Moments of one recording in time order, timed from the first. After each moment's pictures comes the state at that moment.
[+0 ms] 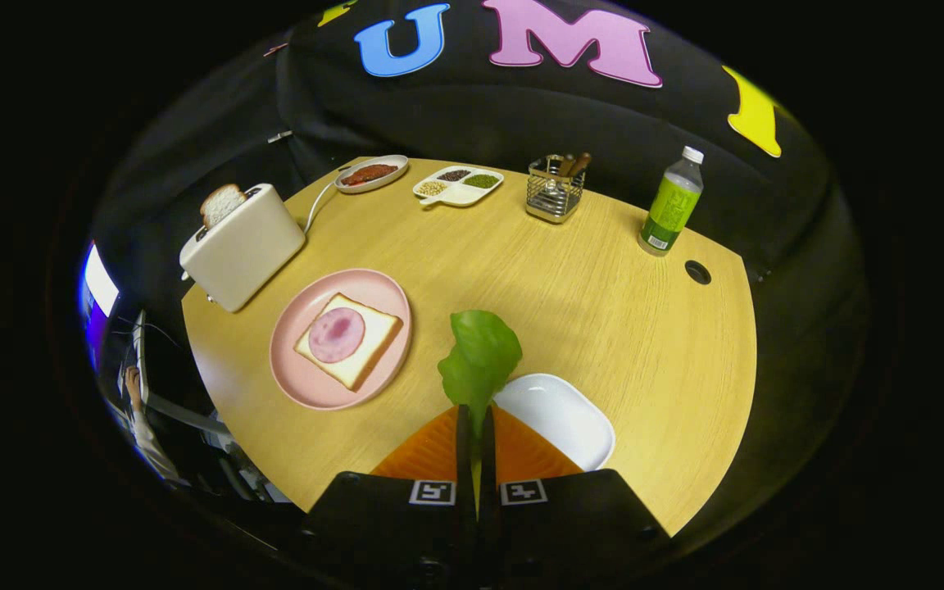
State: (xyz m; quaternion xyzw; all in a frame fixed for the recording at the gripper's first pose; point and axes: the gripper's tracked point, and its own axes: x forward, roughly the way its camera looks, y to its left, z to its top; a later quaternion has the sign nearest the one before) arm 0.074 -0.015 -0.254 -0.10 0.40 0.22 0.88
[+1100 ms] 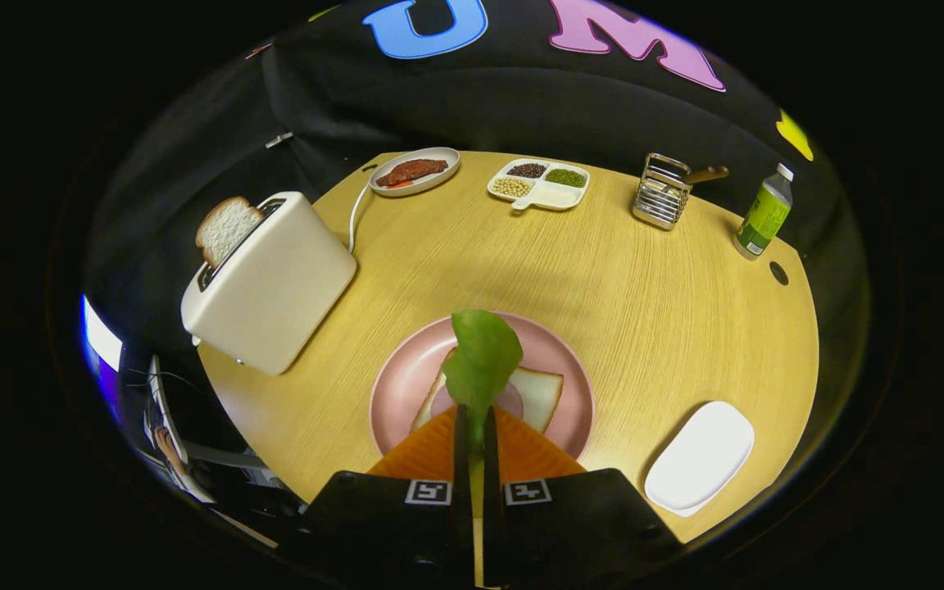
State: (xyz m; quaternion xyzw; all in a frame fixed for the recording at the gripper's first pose) arm 0.085 0.160 -0.285 -0.05 0.44 0.20 0.87
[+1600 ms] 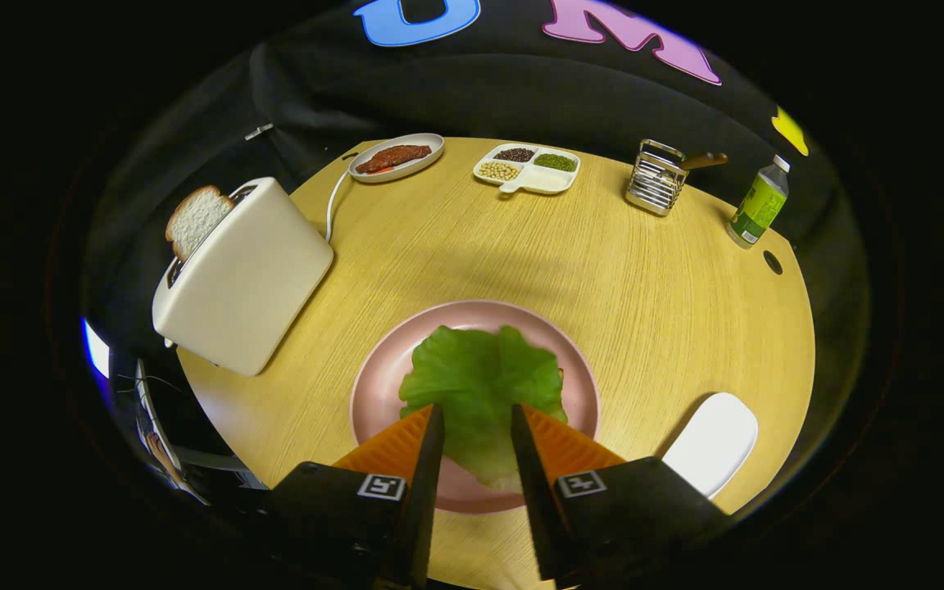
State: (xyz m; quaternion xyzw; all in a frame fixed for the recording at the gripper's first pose) arm 0.084 0.163 -0.310 -0.07 0.46 0.18 0.87
